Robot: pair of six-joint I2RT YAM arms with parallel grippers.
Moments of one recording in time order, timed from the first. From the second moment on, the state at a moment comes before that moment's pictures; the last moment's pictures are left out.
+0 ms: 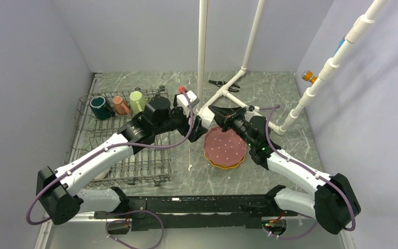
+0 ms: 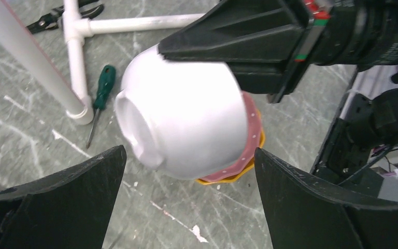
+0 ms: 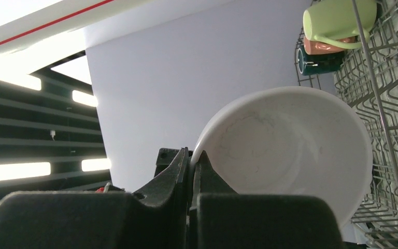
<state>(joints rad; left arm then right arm) -0.78 1.21 1.08 -0.17 0.26 -0.07 0.57 1.10 0.56 0.58 -0.10 1.87</state>
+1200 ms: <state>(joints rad) -0.79 1.23 1.13 -0.23 0.10 -0.04 0.63 1.25 0.61 0.66 -0.09 1.94</state>
